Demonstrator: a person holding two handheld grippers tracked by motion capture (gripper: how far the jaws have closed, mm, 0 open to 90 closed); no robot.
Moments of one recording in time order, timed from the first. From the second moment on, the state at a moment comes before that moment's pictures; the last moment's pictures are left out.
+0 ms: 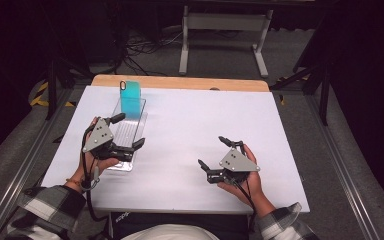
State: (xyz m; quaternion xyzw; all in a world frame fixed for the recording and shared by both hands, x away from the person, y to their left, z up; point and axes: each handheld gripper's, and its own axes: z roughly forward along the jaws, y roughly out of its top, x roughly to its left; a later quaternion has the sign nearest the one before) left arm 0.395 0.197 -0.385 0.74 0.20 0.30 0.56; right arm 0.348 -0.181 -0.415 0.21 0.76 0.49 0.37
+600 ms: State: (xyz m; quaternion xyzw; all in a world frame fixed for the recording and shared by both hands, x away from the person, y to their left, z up) left arm 0.381 0.193 -0.385 0.75 0.18 0.29 0.57; right arm 0.347 -0.180 -0.414 0.20 0.76 0.49 0.36
